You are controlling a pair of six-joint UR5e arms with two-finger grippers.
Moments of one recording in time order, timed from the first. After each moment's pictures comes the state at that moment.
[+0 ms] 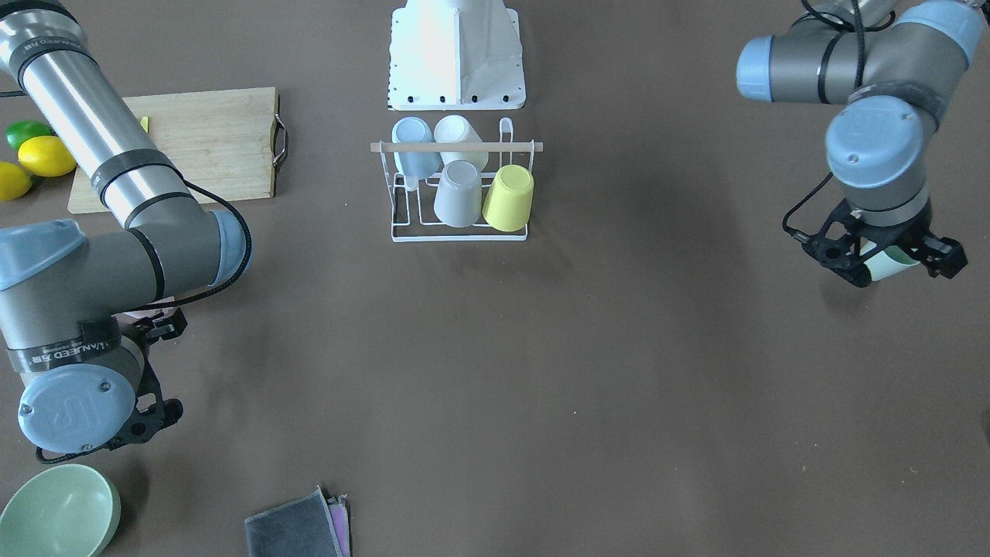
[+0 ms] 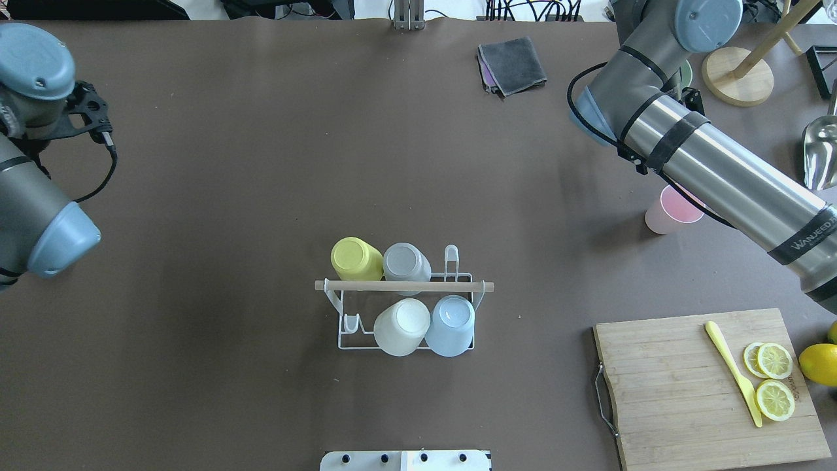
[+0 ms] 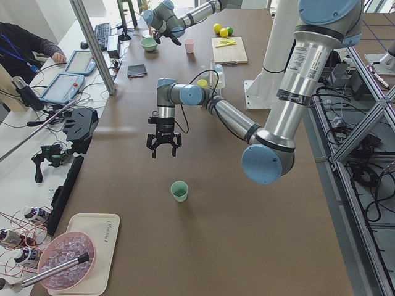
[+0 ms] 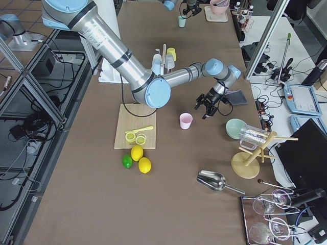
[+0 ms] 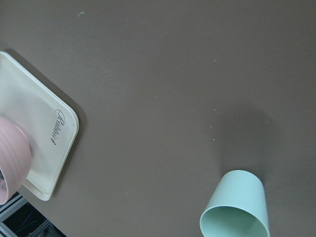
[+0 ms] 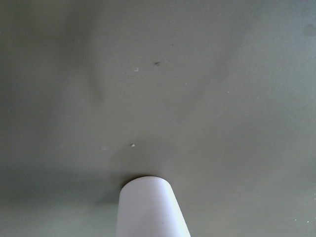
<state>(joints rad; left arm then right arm) -0.91 -1.95 -1.78 -1.00 -1.55 0.36 0.98 -0.73 1.02 -2.22 2.08 -0.13</state>
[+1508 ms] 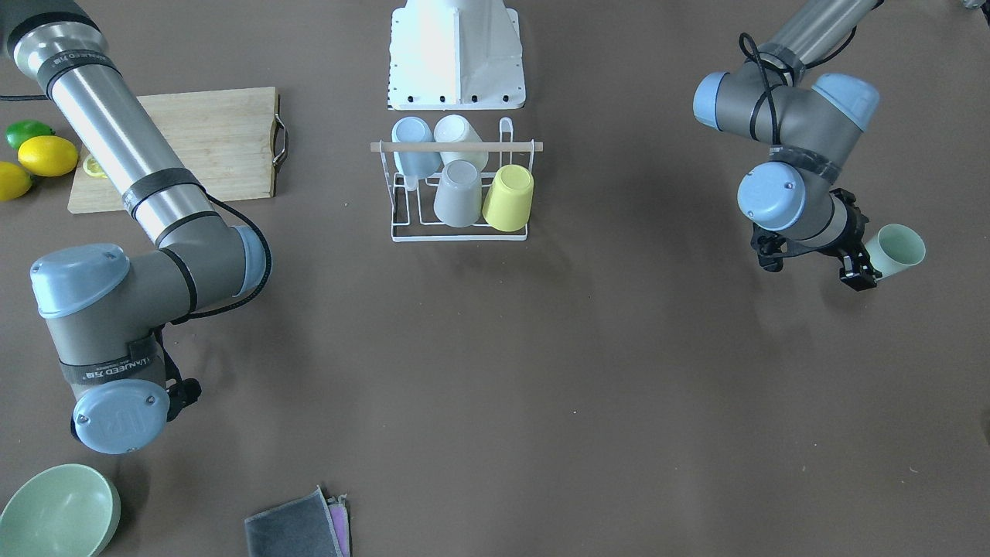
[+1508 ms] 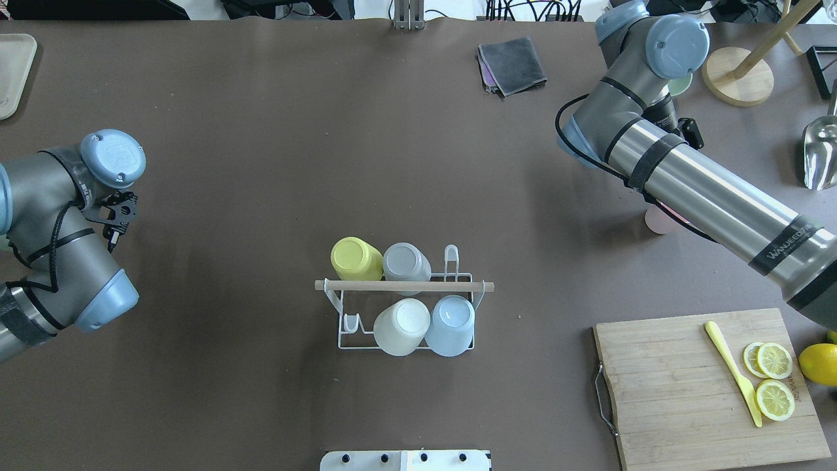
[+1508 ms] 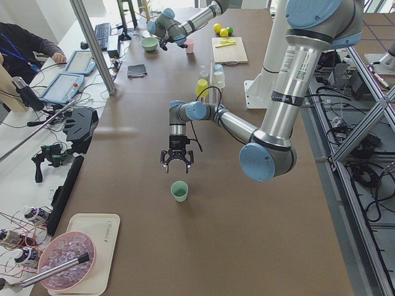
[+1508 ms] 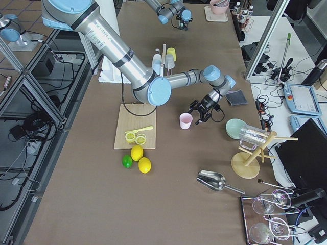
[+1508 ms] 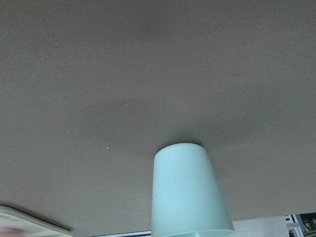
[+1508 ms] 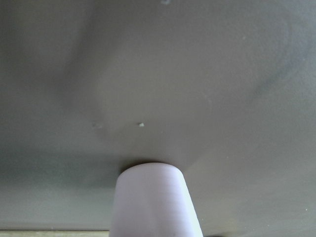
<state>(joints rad) -0.77 -1.86 -1.65 -1.06 -1.46 0.85 0.93 -0.72 0.92 -2.29 2.06 -0.27</state>
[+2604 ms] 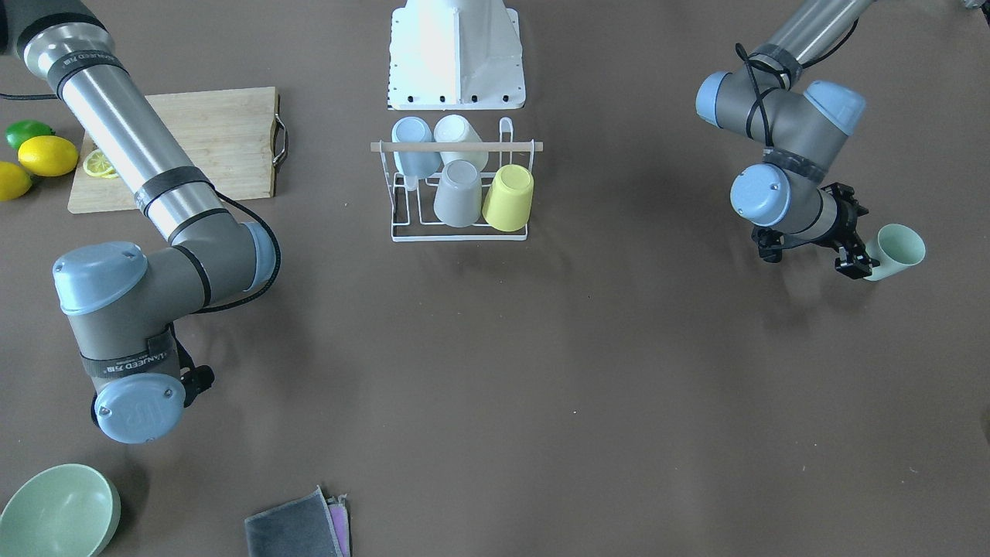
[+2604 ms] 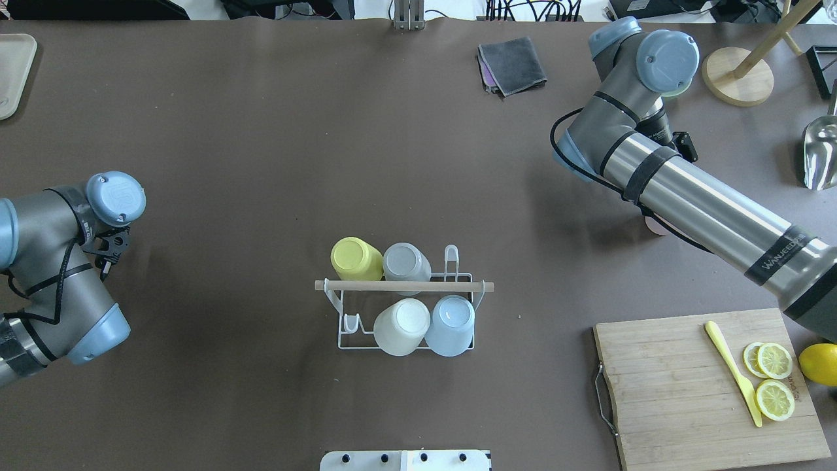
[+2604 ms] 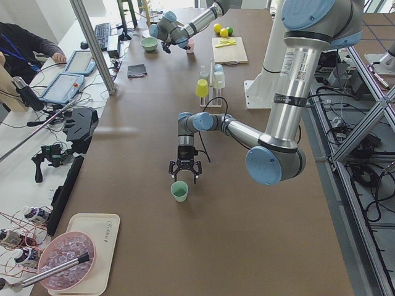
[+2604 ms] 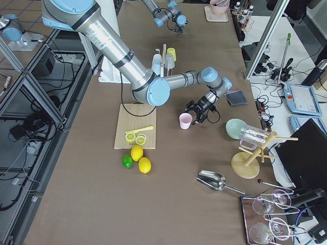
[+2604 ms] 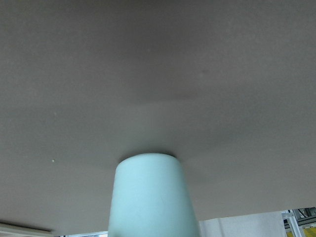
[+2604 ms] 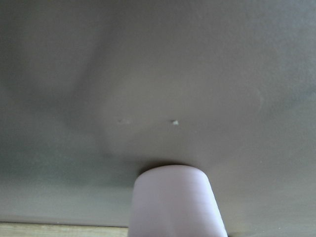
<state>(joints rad) -0.70 -1.80 -1.62 -1.09 -1.43 0.81 0.91 -0.73 0.92 -2.31 2.07 -0.31</state>
